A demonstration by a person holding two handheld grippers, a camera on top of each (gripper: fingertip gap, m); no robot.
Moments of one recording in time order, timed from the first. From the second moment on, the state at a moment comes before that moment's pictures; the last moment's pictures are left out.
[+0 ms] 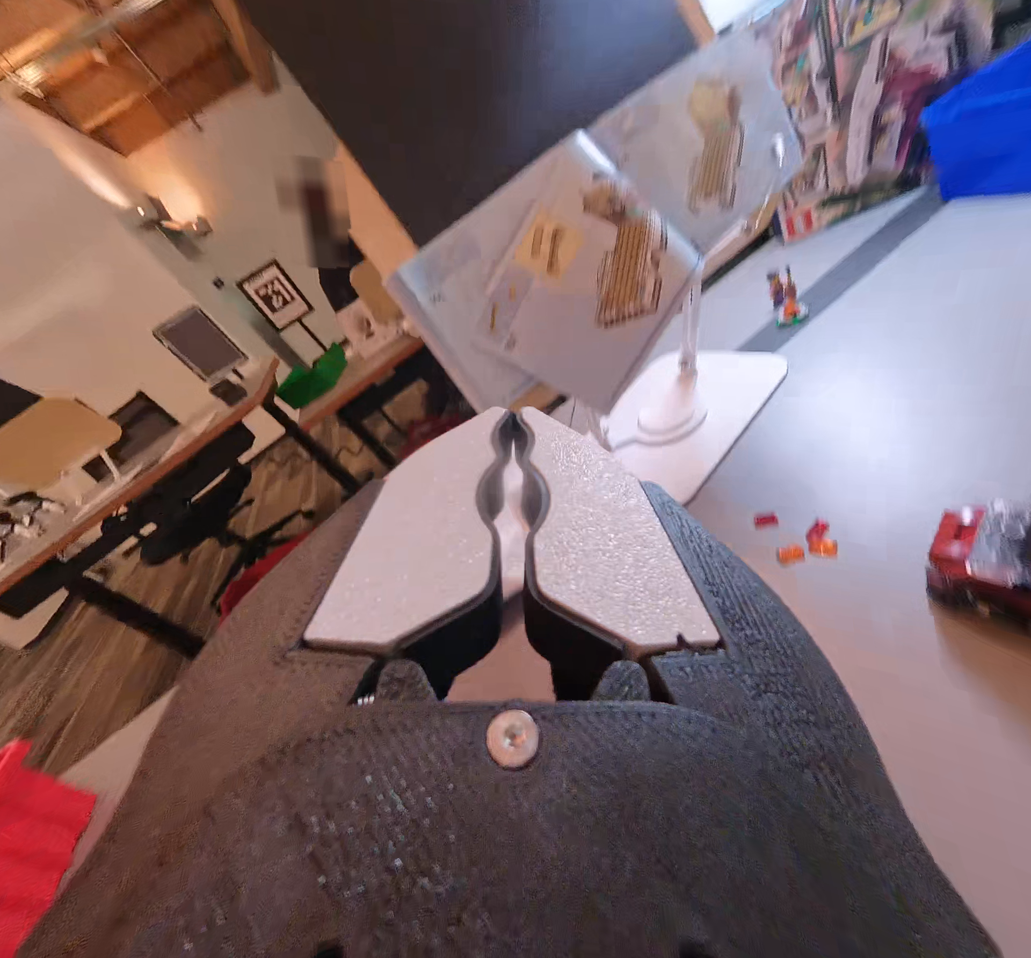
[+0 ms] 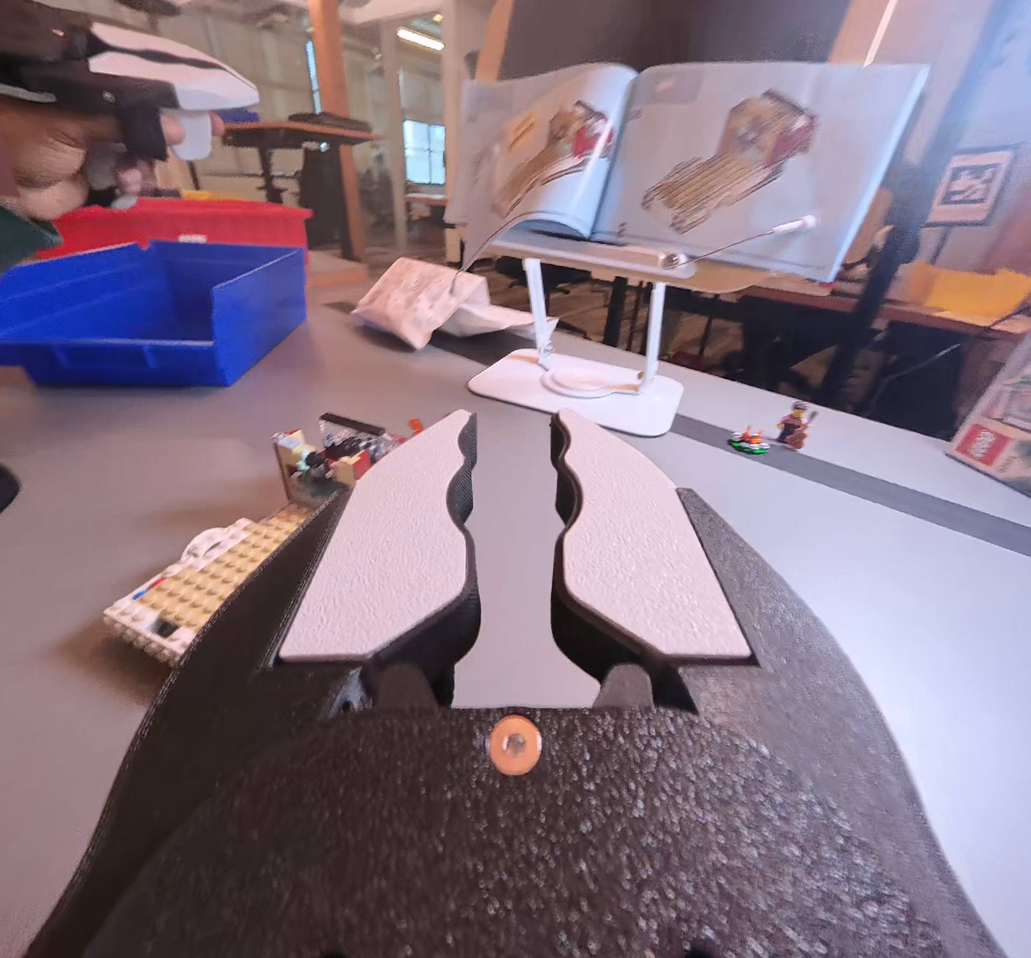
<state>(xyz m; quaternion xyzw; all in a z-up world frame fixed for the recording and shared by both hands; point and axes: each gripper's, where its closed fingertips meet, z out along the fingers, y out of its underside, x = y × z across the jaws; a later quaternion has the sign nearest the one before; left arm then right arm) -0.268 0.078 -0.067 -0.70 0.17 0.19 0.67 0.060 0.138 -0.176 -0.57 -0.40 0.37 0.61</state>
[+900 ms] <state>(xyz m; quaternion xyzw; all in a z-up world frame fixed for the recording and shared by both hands) -0.251 0.257 -0.066 -0.67 0.01 0.08 0.73 0.075 0.164 -0.179 -0.60 -0.36 0.35 0.63</state>
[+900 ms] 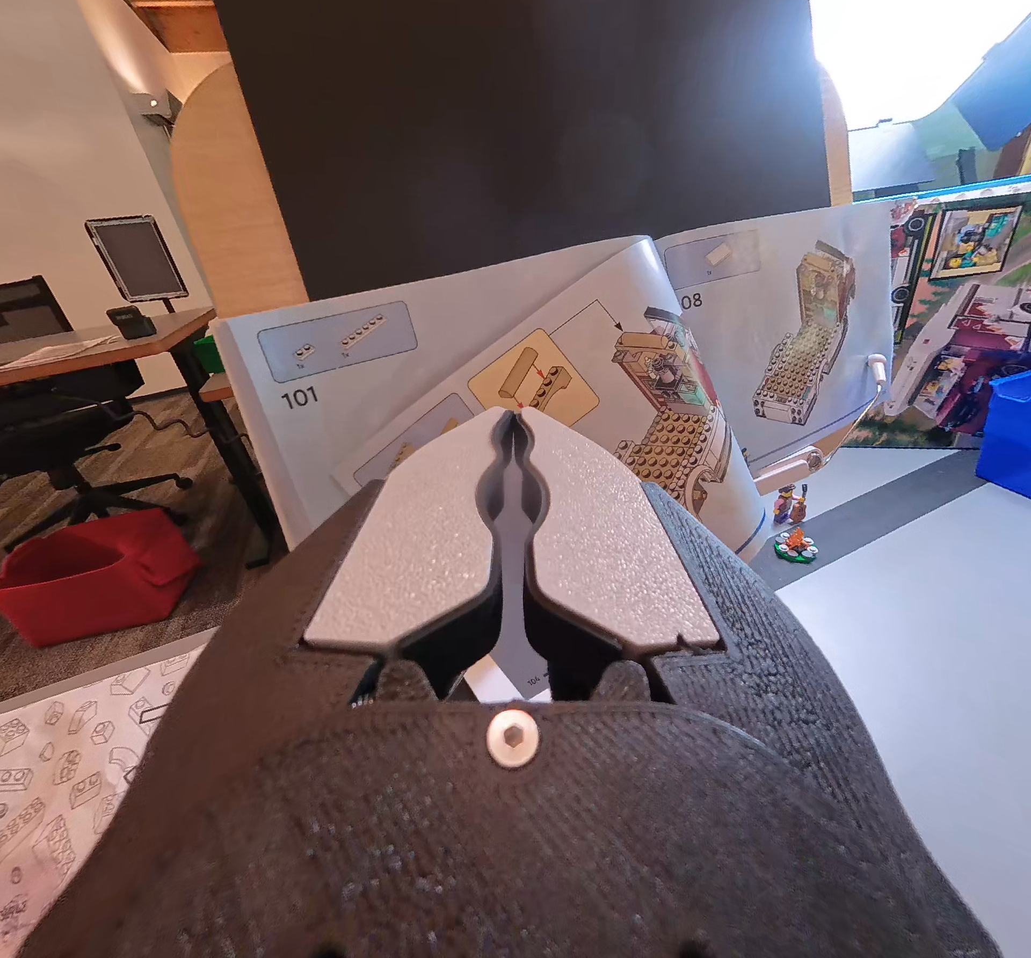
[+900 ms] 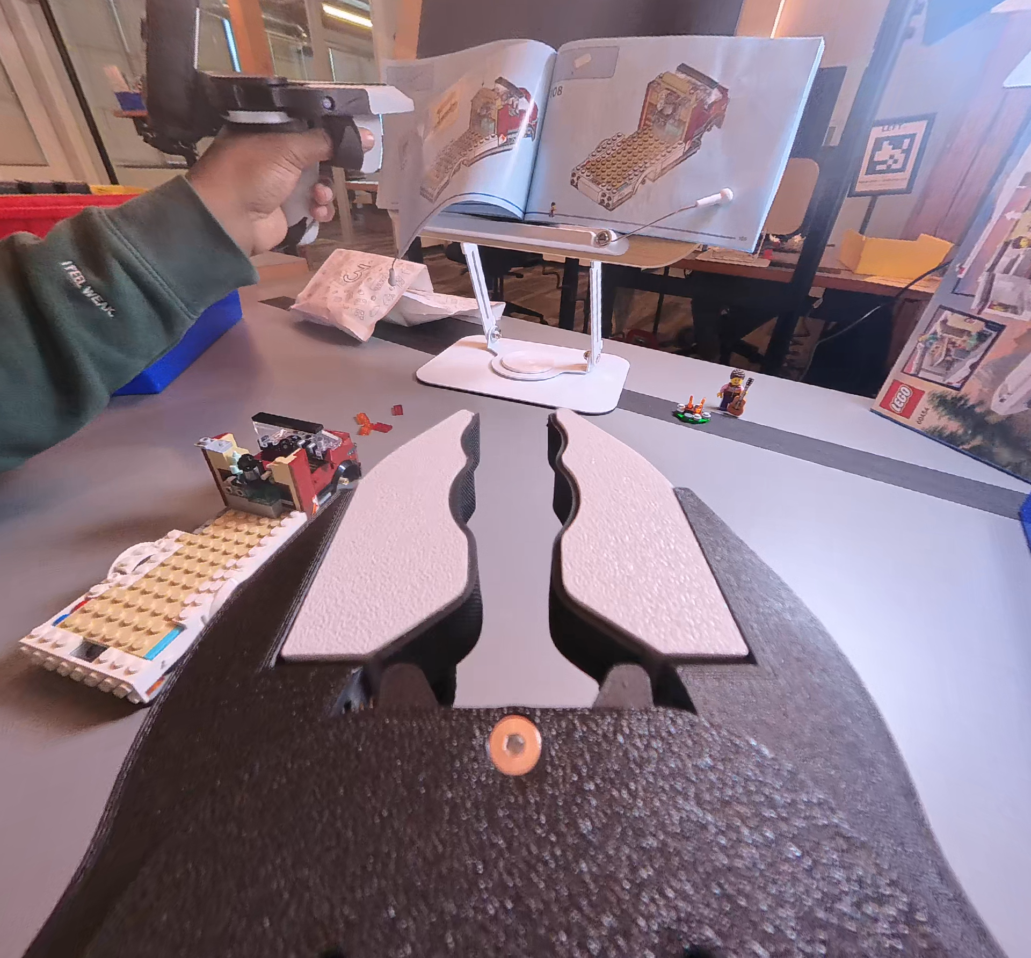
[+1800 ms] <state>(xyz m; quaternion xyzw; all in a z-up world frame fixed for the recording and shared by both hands) -0.176 0.215 -0.075 -0.69 0.16 0.01 0.71 0.111 0.206 -0.169 -0.63 -0.31 0.27 0.66</state>
